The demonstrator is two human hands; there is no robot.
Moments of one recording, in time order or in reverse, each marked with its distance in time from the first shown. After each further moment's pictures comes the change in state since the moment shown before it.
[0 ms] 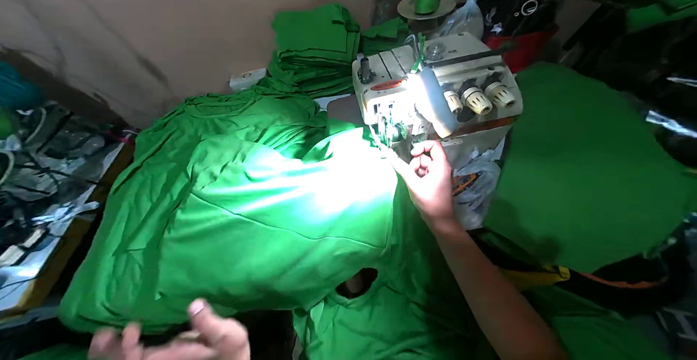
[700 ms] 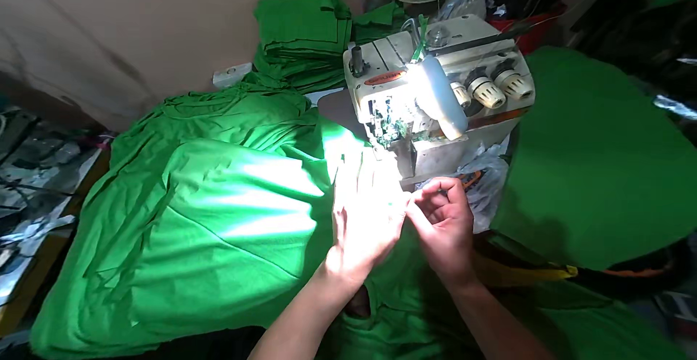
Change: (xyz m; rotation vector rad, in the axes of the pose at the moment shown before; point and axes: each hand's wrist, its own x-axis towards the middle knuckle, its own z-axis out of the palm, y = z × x) left_hand 0.006 0.159 0.166 -0.056 -0.960 0.340; right_hand -0.050 -0.004 -0.010 0.212 0.026 -0.048
